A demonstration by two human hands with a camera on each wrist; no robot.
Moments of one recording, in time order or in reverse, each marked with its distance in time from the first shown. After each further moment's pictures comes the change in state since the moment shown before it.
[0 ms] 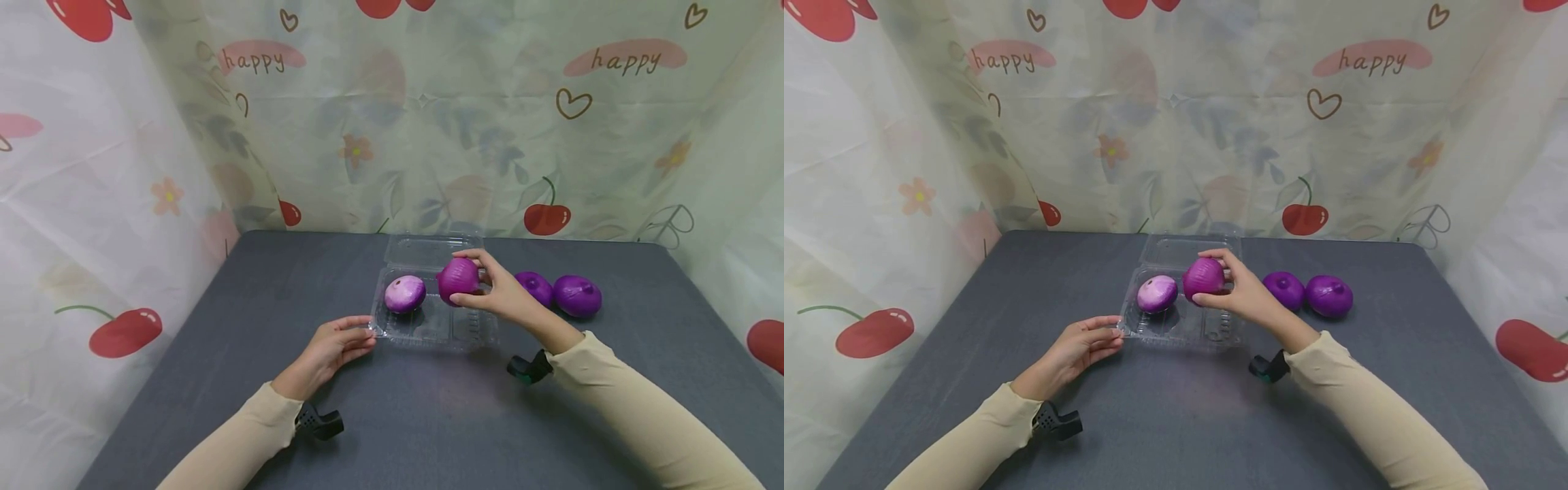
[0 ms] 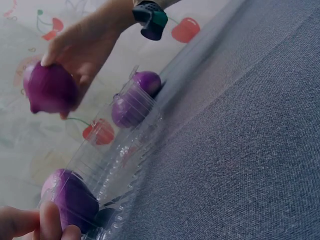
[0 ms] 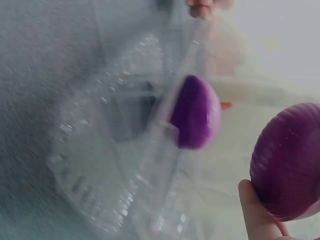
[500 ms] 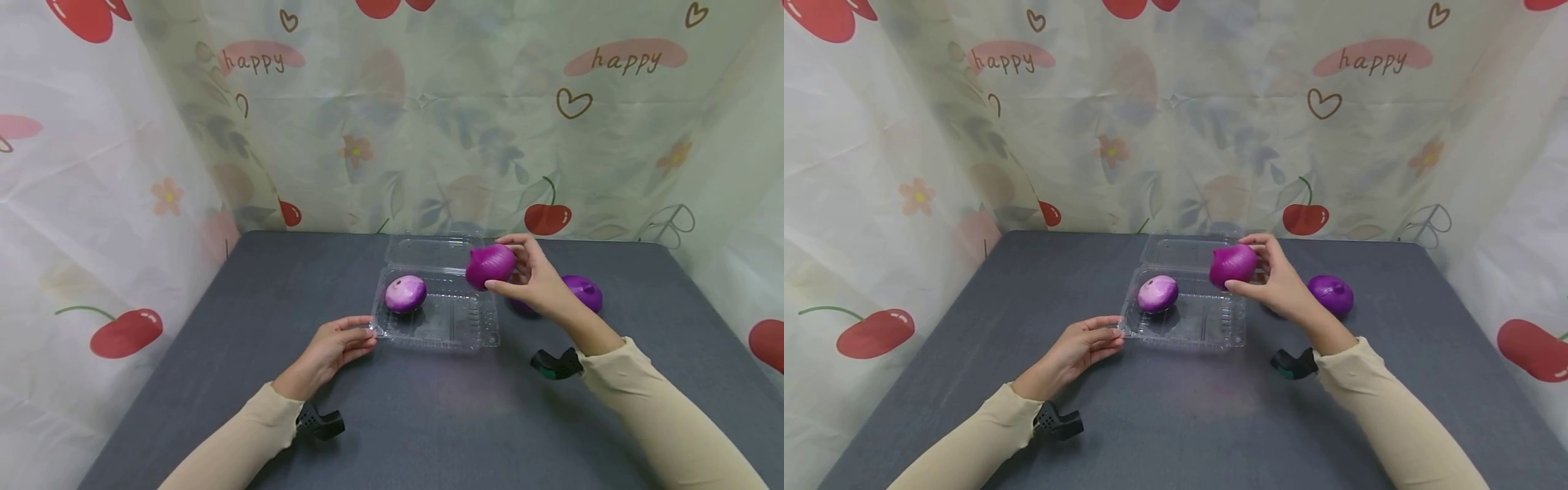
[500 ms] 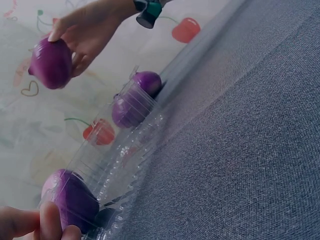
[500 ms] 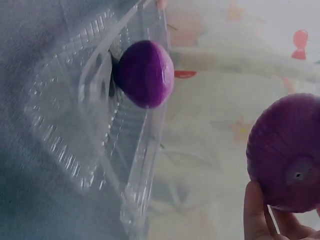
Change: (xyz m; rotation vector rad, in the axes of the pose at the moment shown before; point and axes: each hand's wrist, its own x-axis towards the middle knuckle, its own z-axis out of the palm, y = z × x) left_hand 0.000 0.001 0.002 0.000 0.011 -0.011; right_hand -0.024 -0.010 -0.035 0.041 0.162 -0.102
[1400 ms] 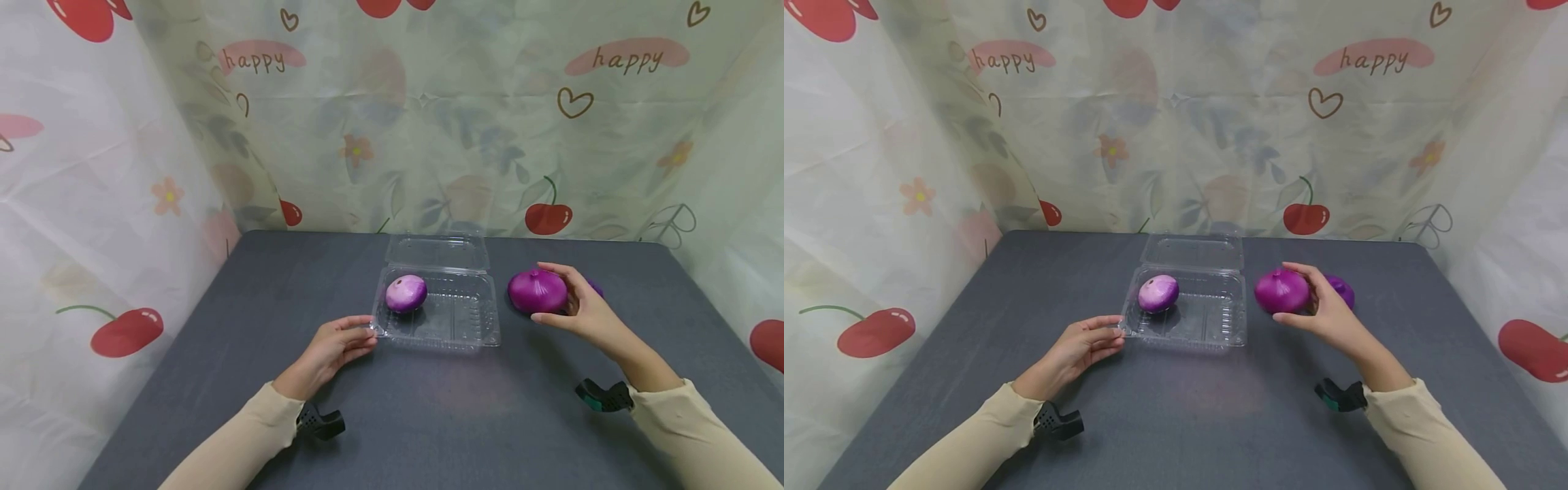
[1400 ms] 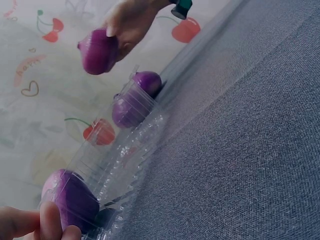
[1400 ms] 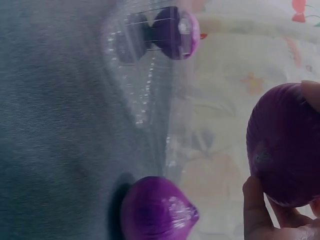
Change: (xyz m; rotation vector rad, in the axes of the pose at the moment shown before) left_hand 0.000 0.000 0.000 0.005 -0.001 0.003; right_hand -0.053 0.034 -0.042 -0.146 -0.009 0.082
